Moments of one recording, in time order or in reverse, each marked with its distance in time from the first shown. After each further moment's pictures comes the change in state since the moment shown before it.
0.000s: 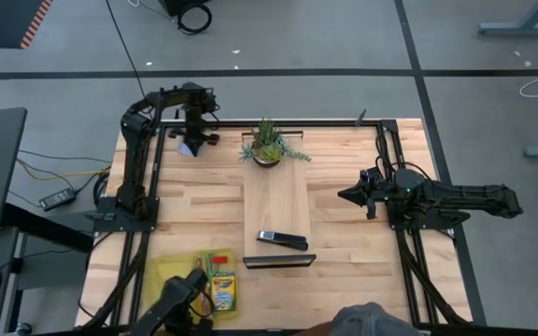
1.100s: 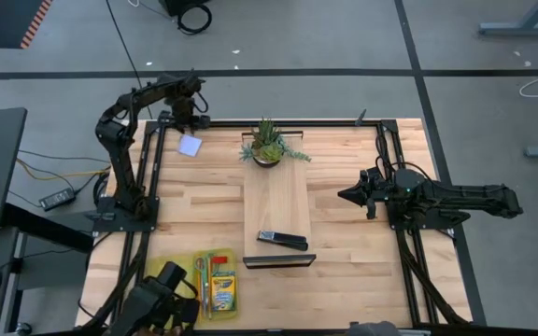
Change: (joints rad) left arm 0.090 -0.255 -0.092 0.252 -0.150 -0.013; right arm 0.000 0.000 0.000 0.000 0.000 0.000
